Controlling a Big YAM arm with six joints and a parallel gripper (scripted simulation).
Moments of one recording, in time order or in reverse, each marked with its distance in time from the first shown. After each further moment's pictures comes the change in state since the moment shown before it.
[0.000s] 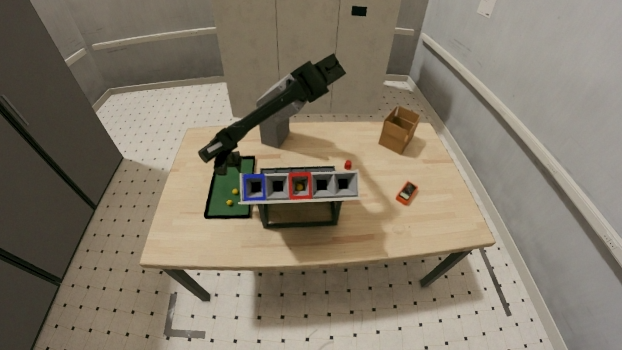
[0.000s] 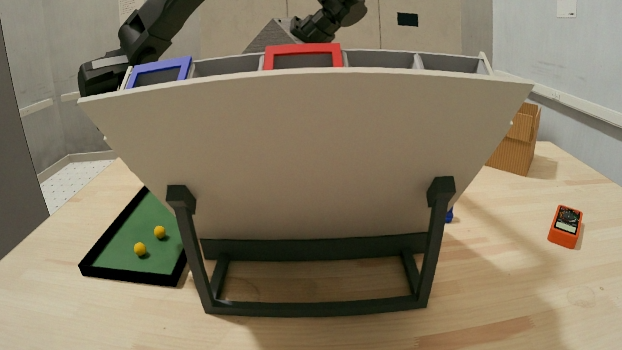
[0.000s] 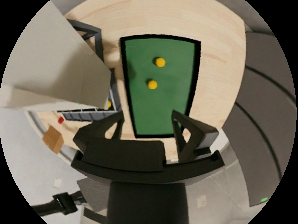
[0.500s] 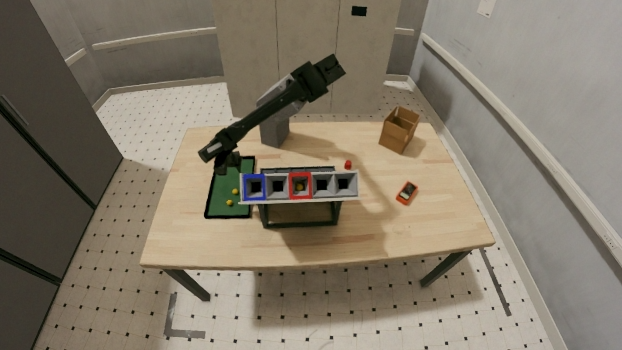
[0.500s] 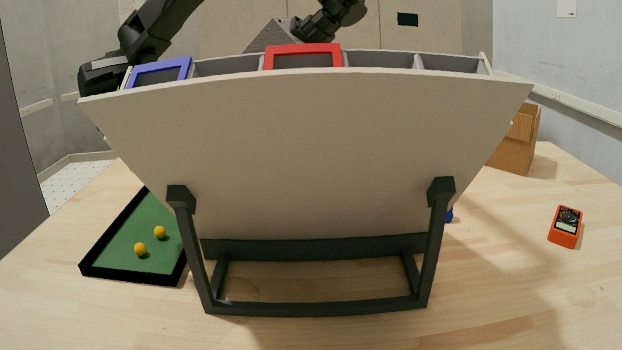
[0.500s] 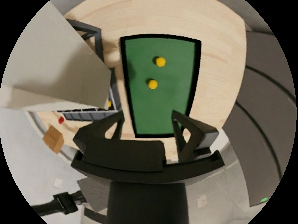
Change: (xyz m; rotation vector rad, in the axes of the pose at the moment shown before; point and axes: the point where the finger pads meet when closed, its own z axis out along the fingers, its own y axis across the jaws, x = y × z) arm 0.001 0.000 0.000 -0.003 0.004 0.004
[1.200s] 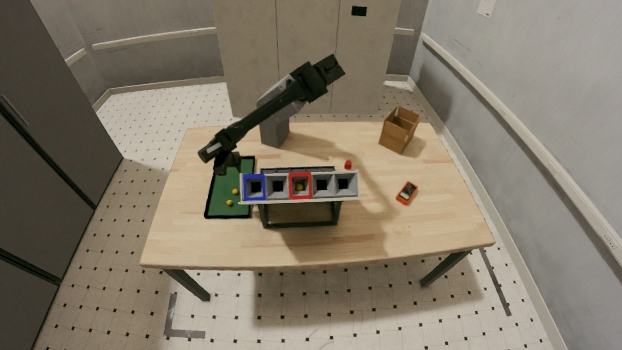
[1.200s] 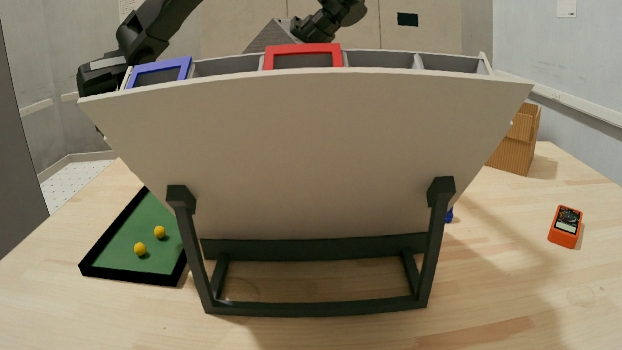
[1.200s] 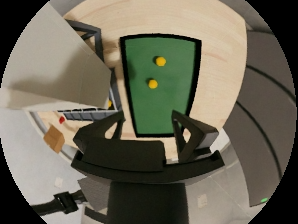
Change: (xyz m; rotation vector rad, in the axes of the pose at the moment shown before) arm 0.000 0.000 0.000 -0.006 0.007 0.005
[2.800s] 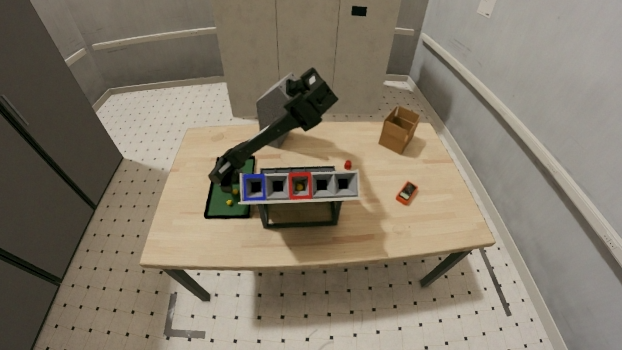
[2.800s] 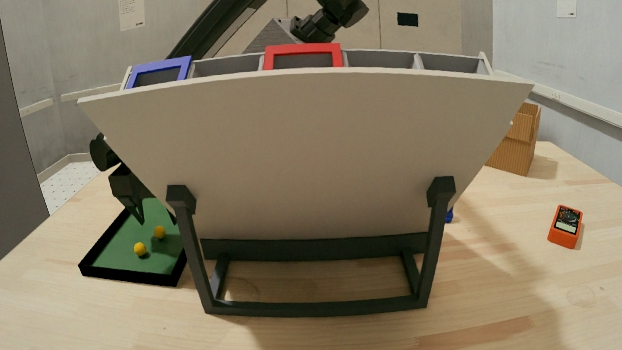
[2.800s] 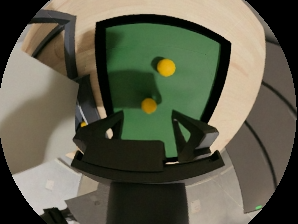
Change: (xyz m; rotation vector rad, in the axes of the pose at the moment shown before) arm -0.003 -0.012 0.113 0.028 -0.018 -0.074
